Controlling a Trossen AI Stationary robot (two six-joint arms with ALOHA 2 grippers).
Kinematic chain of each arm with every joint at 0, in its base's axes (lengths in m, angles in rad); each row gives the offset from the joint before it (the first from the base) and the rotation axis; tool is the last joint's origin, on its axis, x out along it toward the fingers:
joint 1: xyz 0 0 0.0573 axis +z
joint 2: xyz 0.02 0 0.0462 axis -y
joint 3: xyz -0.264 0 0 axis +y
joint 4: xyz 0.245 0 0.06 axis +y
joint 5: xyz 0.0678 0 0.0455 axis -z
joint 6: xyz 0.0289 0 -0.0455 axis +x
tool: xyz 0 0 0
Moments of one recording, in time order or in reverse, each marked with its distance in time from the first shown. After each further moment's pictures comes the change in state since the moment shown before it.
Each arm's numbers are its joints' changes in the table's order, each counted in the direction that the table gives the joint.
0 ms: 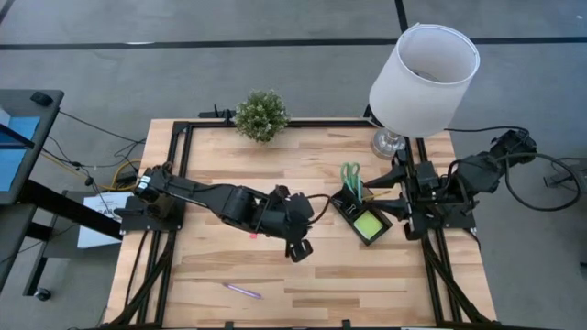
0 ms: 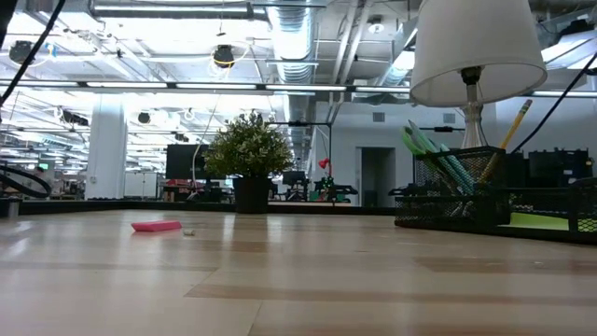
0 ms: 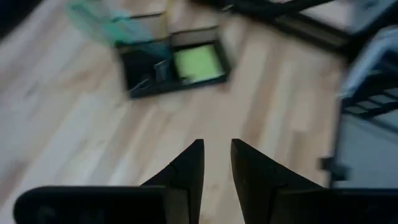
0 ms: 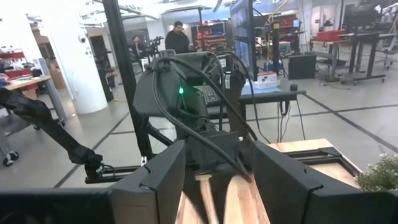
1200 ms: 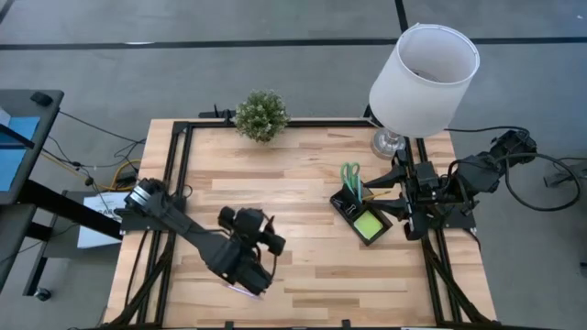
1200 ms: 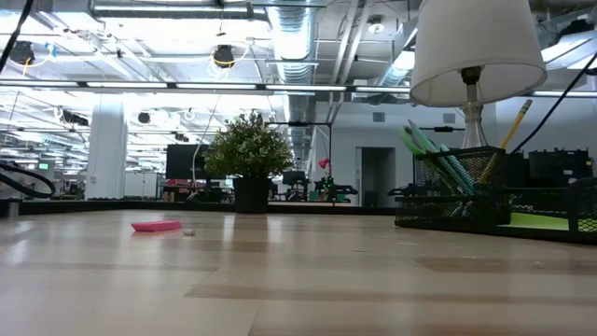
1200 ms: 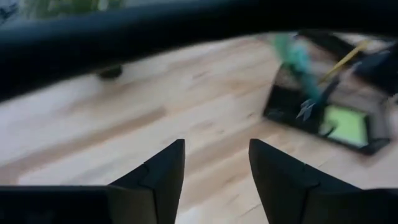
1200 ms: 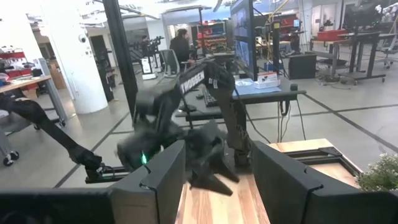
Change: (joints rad) left arm -0.256 -0.004 0.230 0.537 -0.665 -1.124; right arm 0.000 0.000 0.000 0.000 0.000 0.000
